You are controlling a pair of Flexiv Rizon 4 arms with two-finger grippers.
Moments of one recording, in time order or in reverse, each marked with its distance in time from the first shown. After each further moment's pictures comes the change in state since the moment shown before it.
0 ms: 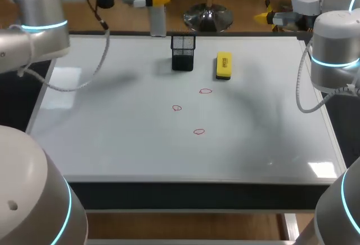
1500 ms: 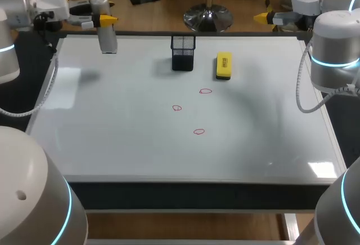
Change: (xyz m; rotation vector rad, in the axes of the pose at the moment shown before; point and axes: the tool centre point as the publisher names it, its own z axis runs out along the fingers) left arm -0.013 0.061 -0.141 -0.038 -0.115 0.012; right arm 0.000 0.000 0.000 0.000 0.000 0.000
